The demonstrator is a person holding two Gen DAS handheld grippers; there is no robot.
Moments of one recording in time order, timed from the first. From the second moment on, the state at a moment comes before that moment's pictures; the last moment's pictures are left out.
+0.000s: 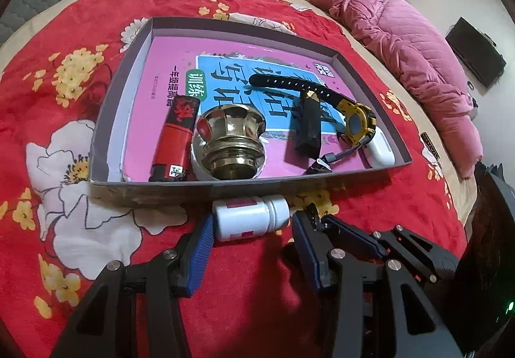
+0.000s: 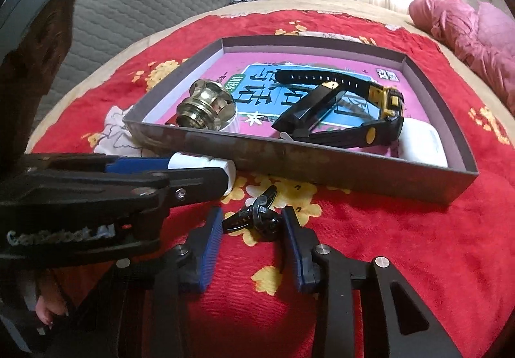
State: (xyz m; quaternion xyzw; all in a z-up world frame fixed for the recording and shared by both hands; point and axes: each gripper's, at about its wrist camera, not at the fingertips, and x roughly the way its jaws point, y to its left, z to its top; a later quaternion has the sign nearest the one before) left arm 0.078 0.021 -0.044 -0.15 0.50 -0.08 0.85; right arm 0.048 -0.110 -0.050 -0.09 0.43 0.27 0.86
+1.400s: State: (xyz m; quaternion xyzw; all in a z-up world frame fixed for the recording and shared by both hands) left arm 0.088 0.059 -0.010 -0.16 0.43 -0.05 0.89; right arm 0.074 -0.188 0.010 -0.02 0.35 0.18 0.92
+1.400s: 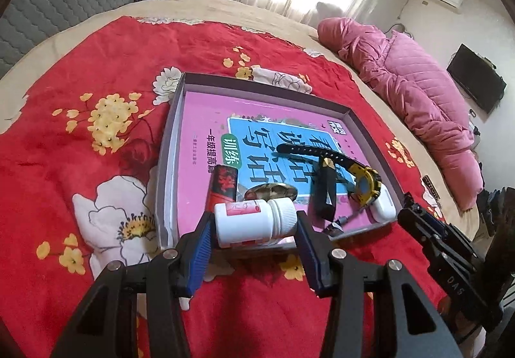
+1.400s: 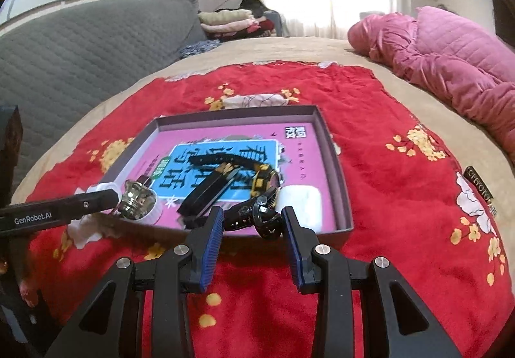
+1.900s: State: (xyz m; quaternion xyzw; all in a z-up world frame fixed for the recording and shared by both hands) left arm 0.092 0.051 -0.021 -0.12 0.44 -0.05 0.89; right arm 0.091 -0.184 -0.005 -0.03 0.36 0.17 0.92
